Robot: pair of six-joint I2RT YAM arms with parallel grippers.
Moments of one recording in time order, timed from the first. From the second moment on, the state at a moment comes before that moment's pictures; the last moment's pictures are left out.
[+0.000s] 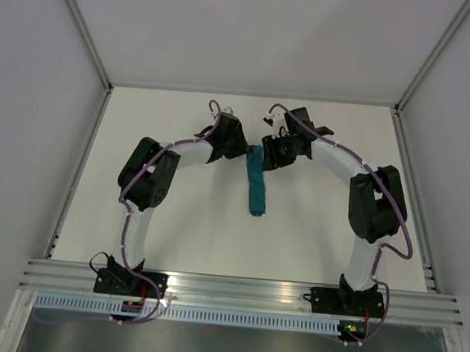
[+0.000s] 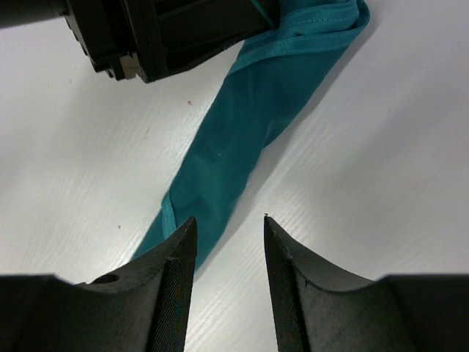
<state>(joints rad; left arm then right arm) -0.51 2.14 1.42 0.02 0.01 -0.79 0.41 1.93 1.47 -0.54 -0.37 0.00</state>
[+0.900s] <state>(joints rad) -0.51 1.19 1.15 -0.24 -0.01 -0.52 0.07 1.25 1.29 -0.61 -0.37 -0.10</state>
